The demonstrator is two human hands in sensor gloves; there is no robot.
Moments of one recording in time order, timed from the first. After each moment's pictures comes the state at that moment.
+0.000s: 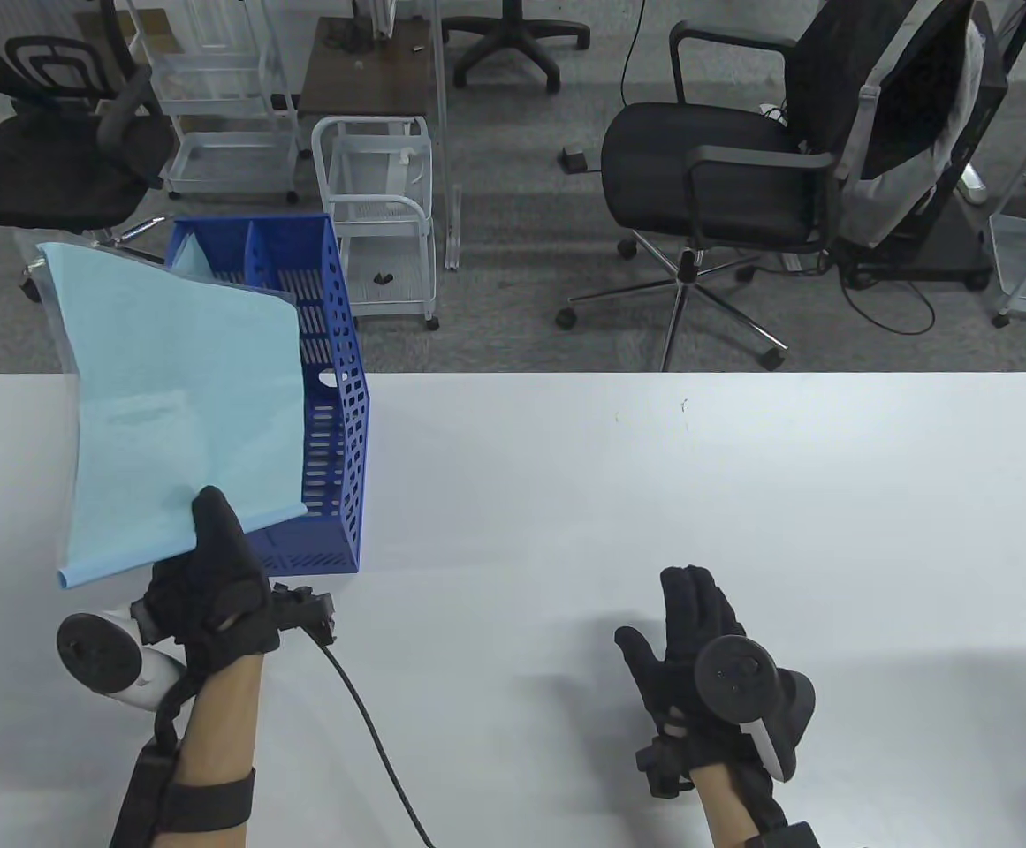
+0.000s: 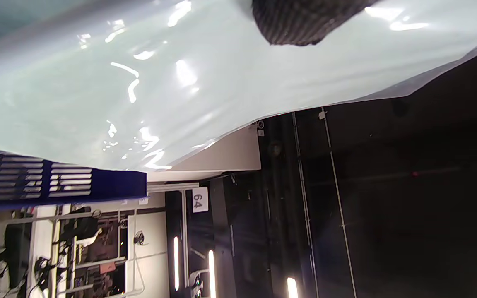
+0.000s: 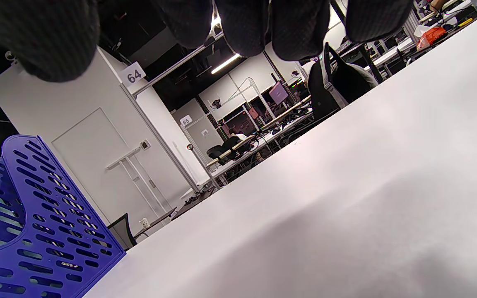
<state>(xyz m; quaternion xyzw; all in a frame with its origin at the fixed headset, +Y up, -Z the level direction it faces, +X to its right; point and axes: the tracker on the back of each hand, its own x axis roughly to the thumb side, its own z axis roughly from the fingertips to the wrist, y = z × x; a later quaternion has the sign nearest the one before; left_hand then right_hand) -0.305 -0.644 -0.303 0.39 -0.02 0.67 0.63 0.179 -0.732 -0.271 -0.04 -0.11 0.94 0.32</state>
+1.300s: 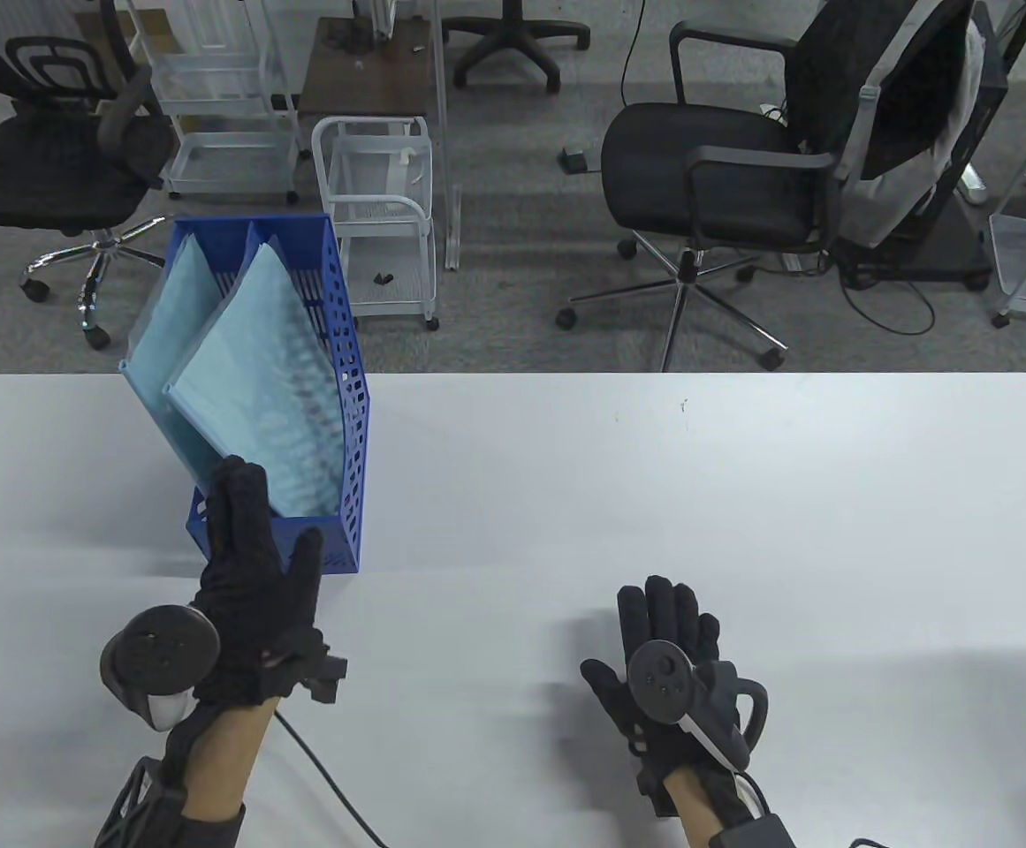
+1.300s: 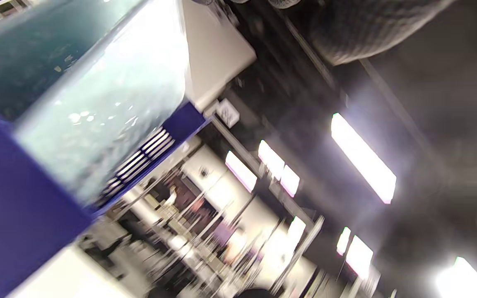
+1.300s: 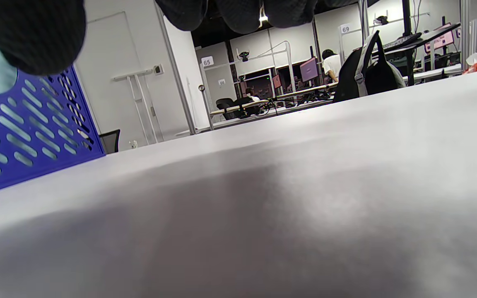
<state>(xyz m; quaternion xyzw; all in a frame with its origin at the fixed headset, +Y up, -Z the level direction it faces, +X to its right) -0.263 -0.653 -0.275 0.24 -0.08 0.35 0.90 0.140 -0.753 -0.276 0.01 -0.04 0.99 0.13</state>
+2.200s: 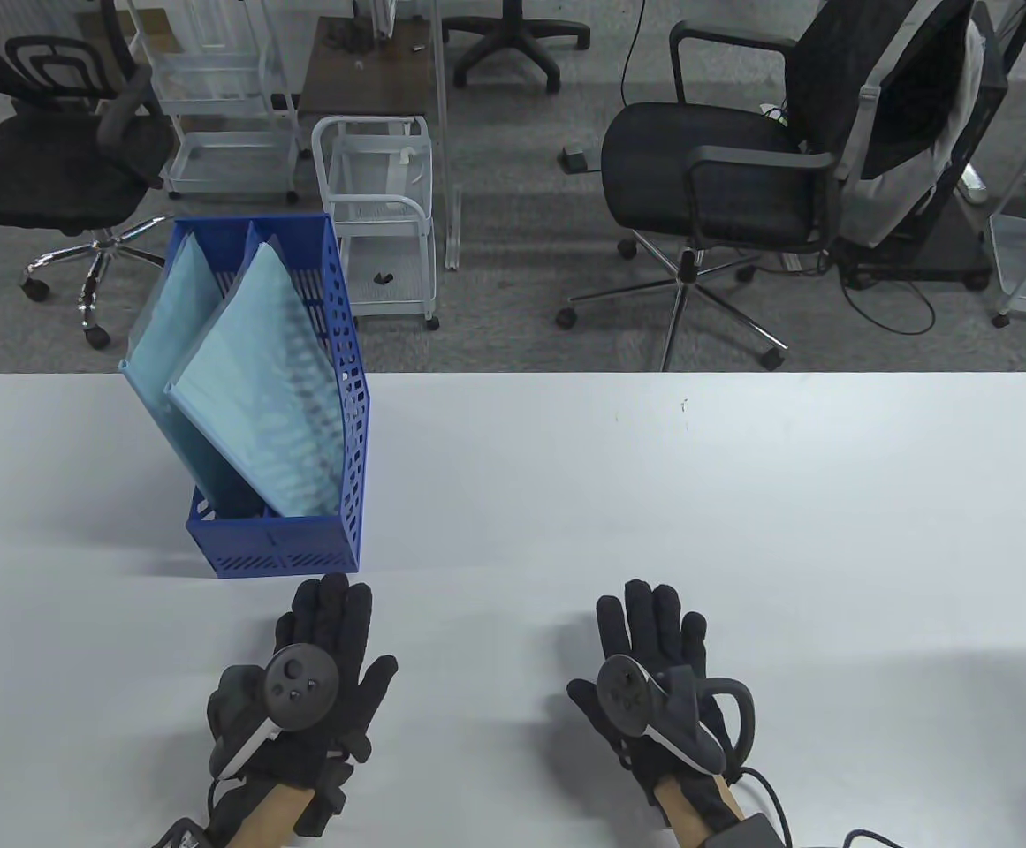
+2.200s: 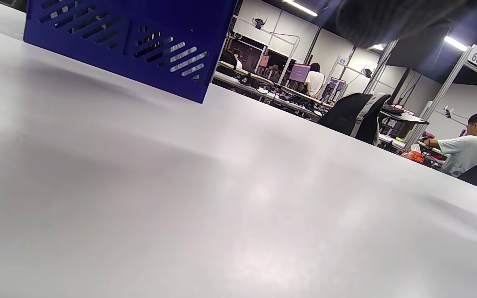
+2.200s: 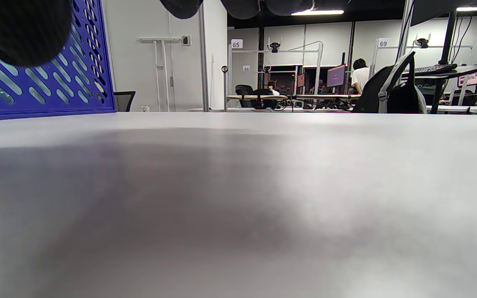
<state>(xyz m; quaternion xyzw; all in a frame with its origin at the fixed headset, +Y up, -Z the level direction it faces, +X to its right) -0.230 -0.748 -0.263 -0.02 -0.05 0.18 0.98 0.123 -0.757 -0.271 0.05 -0.03 1.00 0.02</state>
